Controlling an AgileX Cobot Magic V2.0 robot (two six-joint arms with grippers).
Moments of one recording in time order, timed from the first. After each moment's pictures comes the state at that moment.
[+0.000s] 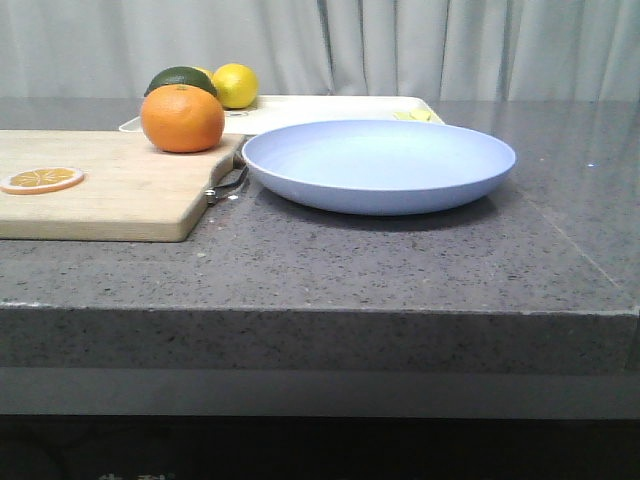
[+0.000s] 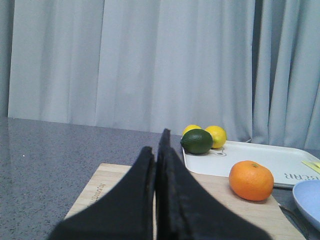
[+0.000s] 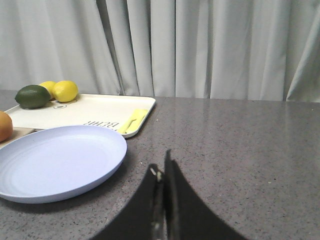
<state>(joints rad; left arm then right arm) -0.02 0.06 -0.20 -0.07 0.03 -0.03 0.10 0.06 -0.29 0.01 0.27 0.05</state>
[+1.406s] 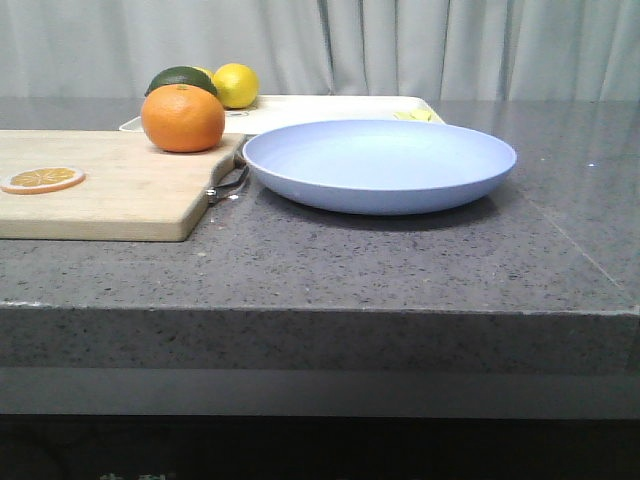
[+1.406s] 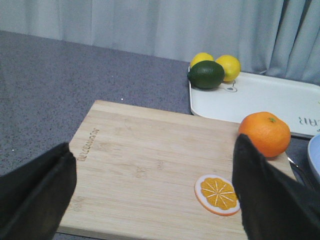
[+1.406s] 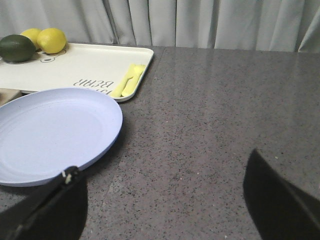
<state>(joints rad) -0.02 0.60 -0.50 -0.12 0.18 -0.03 0.10 0.42 -0.47 0.01 0.33 0.05</state>
